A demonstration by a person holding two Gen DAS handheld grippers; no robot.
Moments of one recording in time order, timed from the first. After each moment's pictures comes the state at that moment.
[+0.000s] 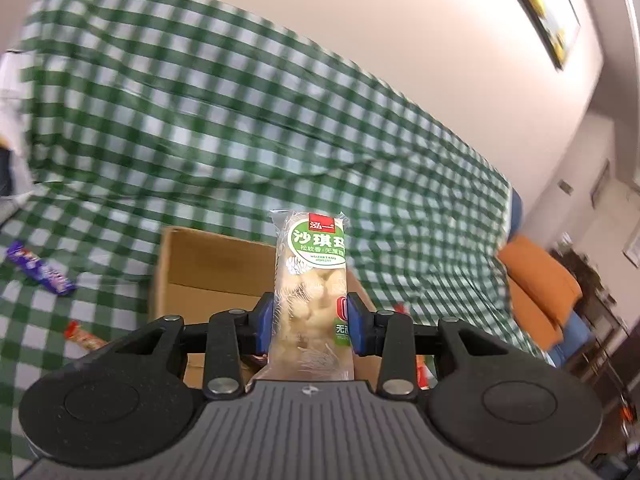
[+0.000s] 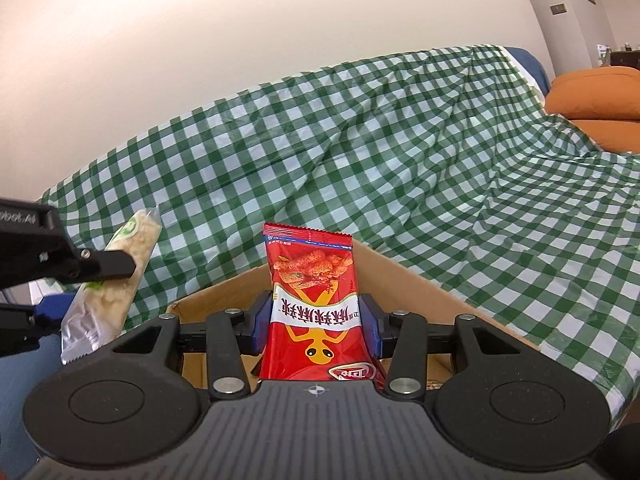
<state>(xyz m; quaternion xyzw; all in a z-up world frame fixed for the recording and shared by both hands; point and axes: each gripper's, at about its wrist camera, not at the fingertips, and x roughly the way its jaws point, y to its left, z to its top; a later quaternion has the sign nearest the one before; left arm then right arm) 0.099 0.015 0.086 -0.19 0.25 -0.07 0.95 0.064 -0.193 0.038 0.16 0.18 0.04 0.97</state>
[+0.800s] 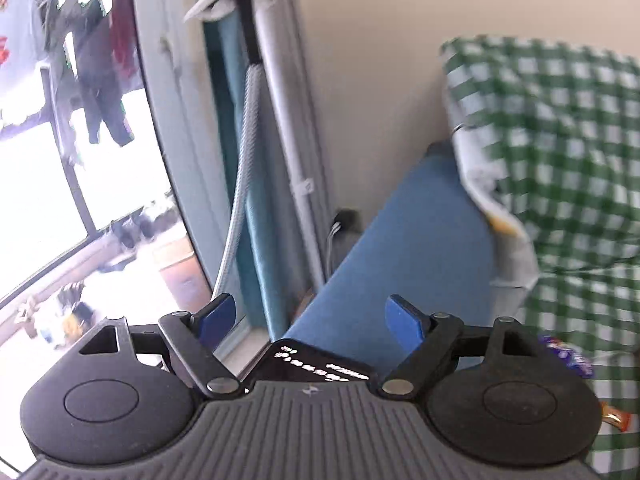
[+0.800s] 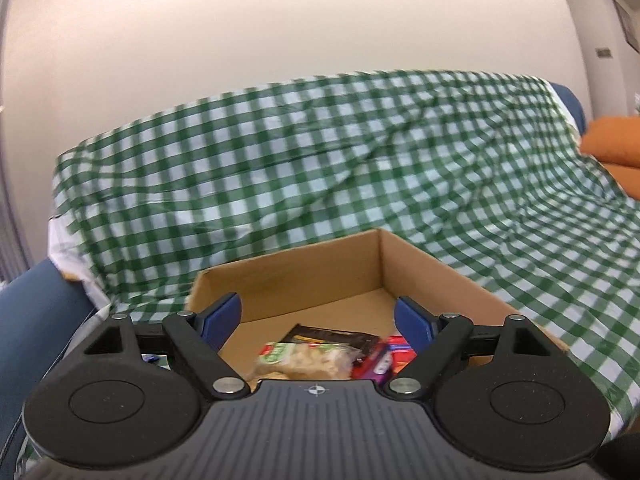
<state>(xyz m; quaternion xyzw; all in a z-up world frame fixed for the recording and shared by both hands) -0.015 0.318 0.101 -0.02 0.26 0.46 0.85 0.044 -0.144 0.033 0.08 0.17 0.09 0.98</state>
